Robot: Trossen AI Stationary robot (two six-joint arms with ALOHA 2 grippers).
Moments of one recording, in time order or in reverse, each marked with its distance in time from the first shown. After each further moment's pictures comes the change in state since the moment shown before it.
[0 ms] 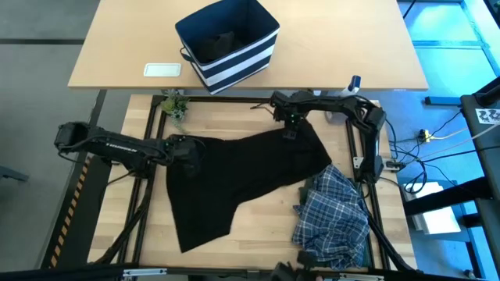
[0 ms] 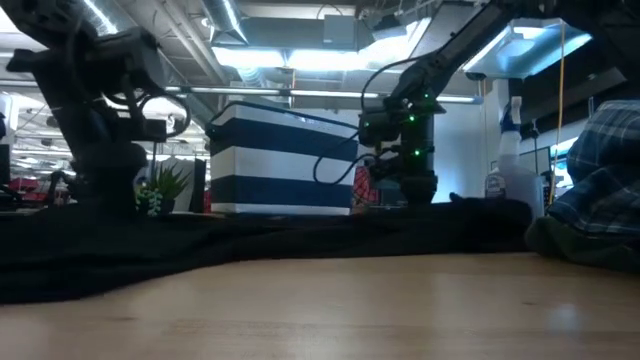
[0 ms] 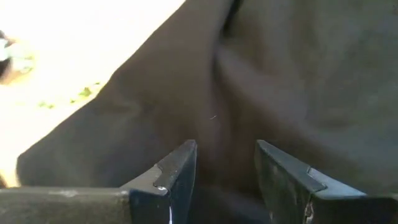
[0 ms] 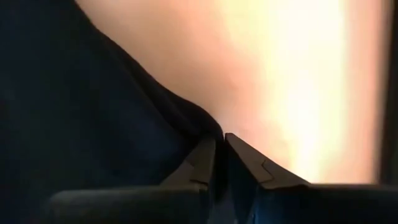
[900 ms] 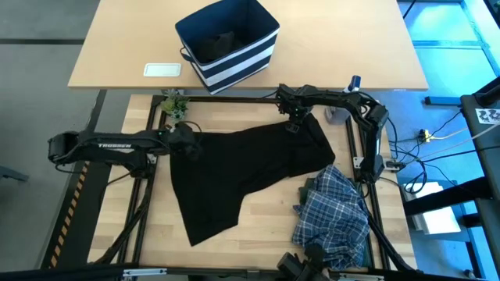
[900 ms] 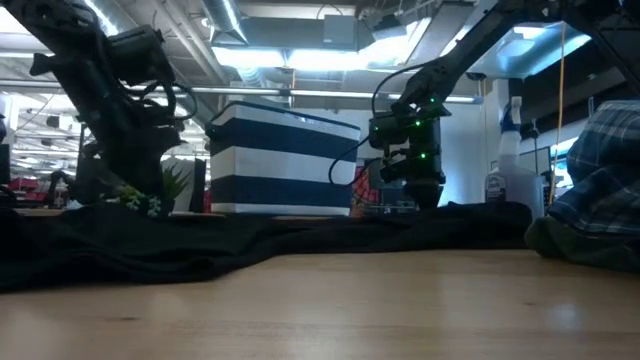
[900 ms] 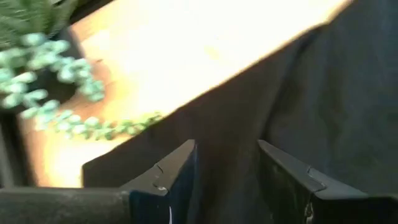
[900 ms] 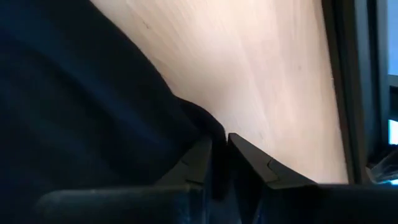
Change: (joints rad) left arm 0.251 -0.123 0.000 0.101 -0.043 0.054; right arm -0.090 -0.006 0.000 -0.005 0.054 0.050
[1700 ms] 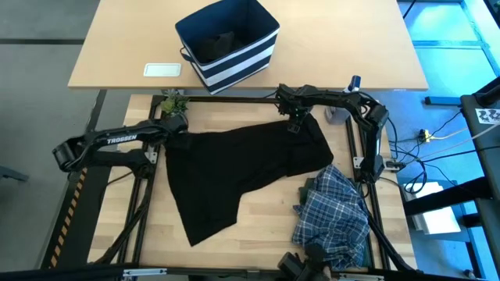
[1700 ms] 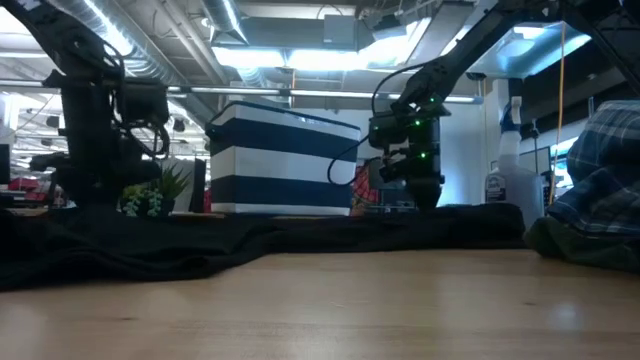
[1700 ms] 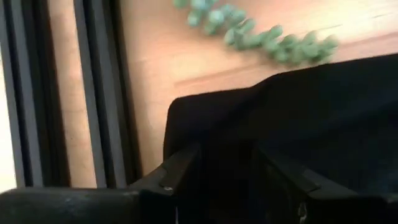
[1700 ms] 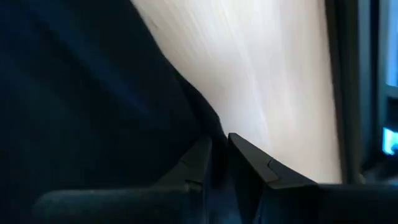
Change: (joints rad) left arm 0.401 0.089 0.002 -0.207 0.143 -0.108; right arm 0.000 -0.001 0.001 0.003 -0.009 -0.051
